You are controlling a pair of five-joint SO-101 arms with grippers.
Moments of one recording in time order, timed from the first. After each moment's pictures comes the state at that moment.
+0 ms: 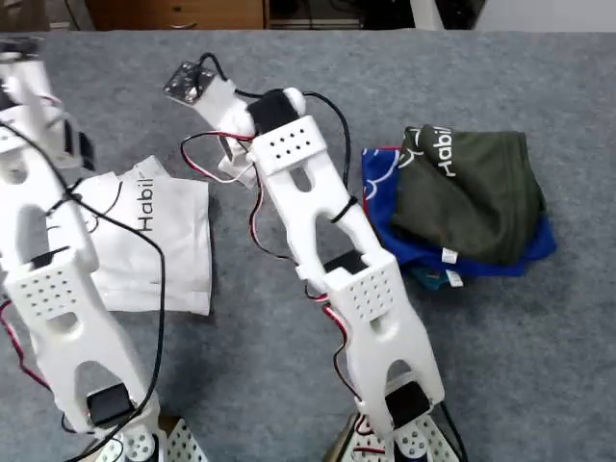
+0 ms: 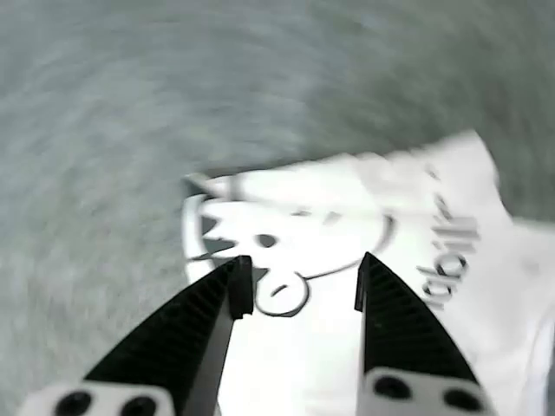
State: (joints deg) left arm -26.2 42.7 -62.1 100.3 -28.0; right arm -32.2 48.0 -58.2 88.7 21.7
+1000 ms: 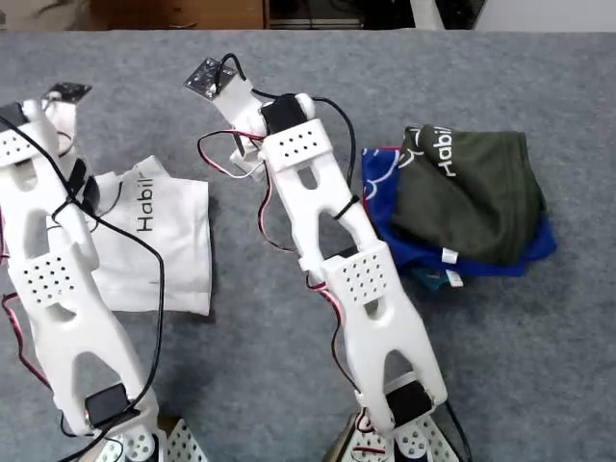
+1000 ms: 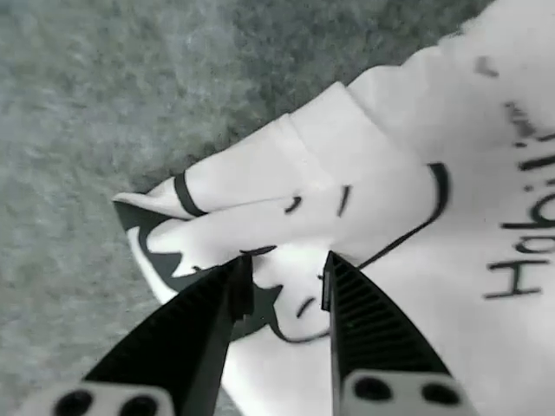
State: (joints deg) left arm -28.9 57.8 -62.6 98.4 -44.9; right arm -28.9 59.8 -68.4 85.1 19.7
